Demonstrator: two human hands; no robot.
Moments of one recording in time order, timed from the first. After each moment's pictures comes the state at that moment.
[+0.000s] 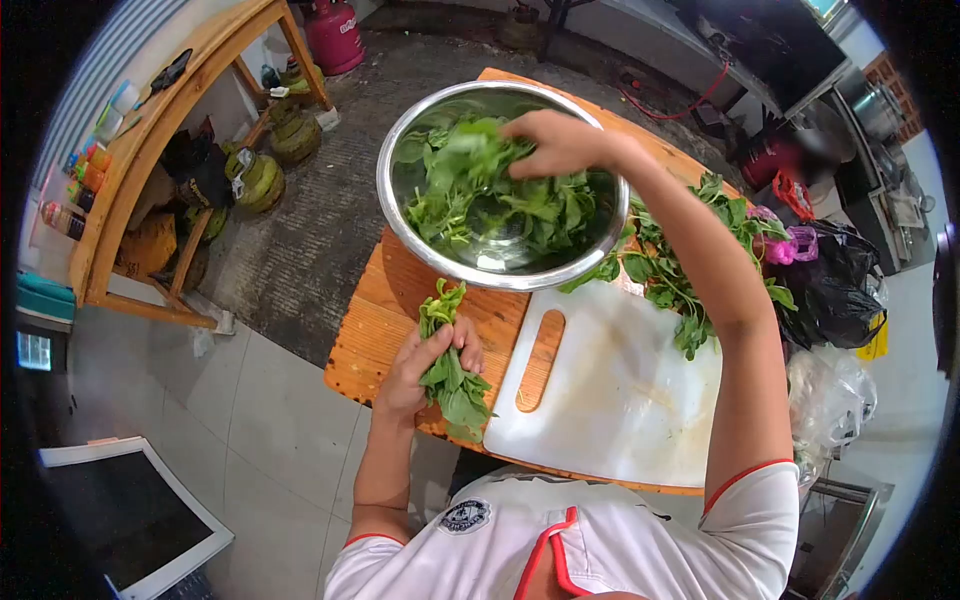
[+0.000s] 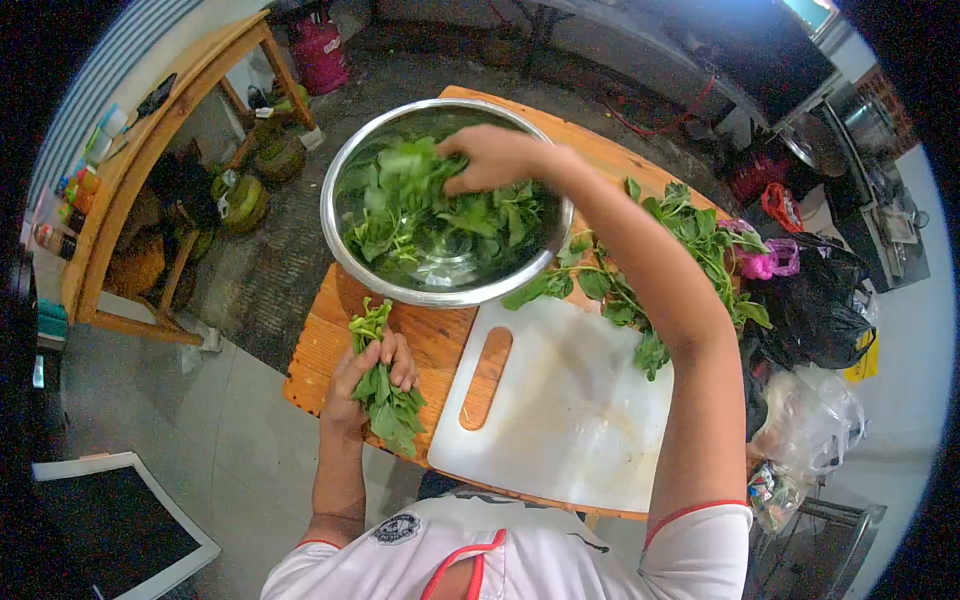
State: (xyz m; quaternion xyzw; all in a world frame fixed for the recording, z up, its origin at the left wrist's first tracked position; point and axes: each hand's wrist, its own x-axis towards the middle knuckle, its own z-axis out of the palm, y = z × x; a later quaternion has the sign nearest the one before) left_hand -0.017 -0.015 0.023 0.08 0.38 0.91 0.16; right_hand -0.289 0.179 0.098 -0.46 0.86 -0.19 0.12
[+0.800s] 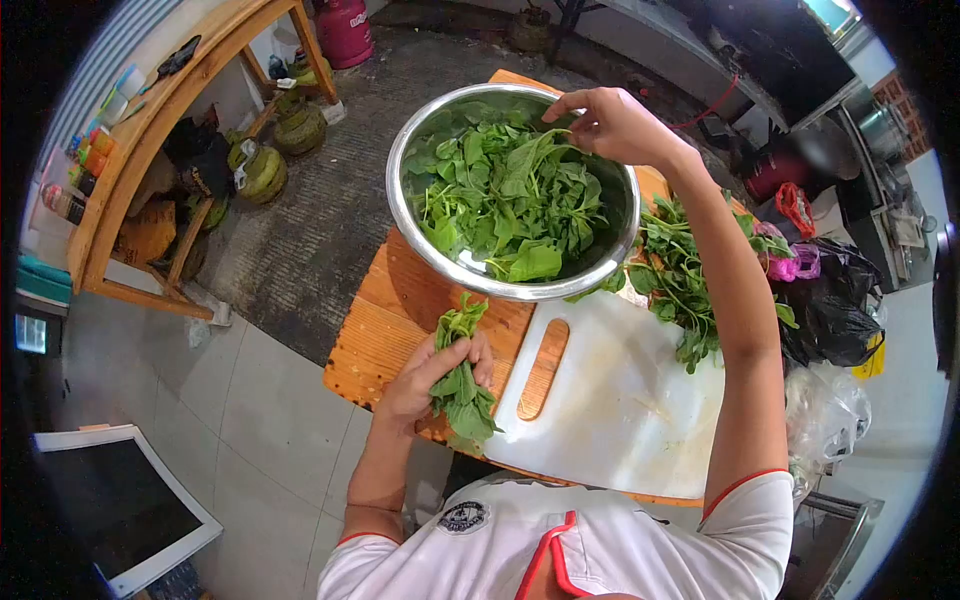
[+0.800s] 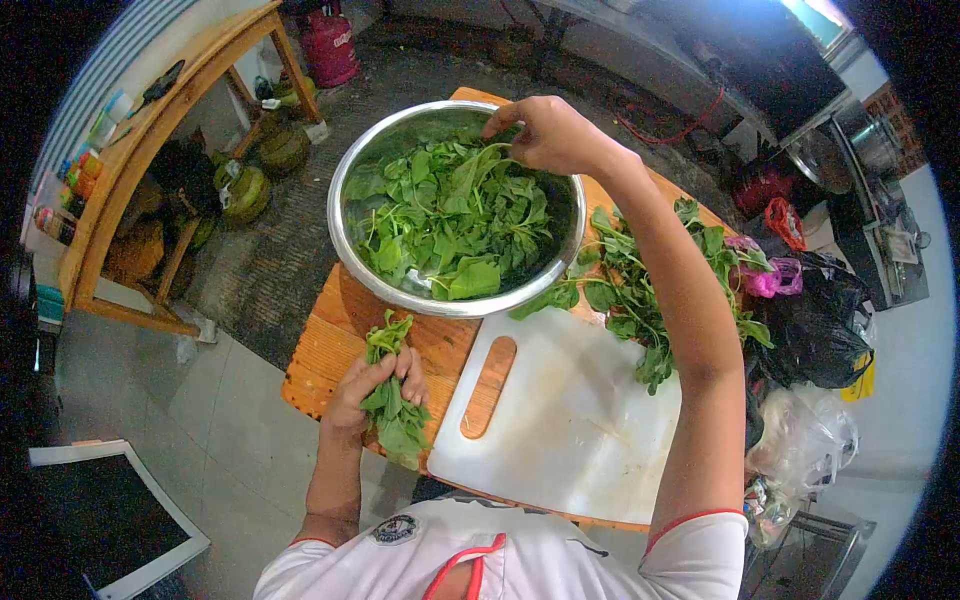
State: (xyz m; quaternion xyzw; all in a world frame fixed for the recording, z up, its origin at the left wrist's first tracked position) left_hand -0.015 -0.016 0.024 0.06 0.39 0.89 0.21; right_hand -0.290 0.212 0.135 -0.38 0.89 -0.23 0.07
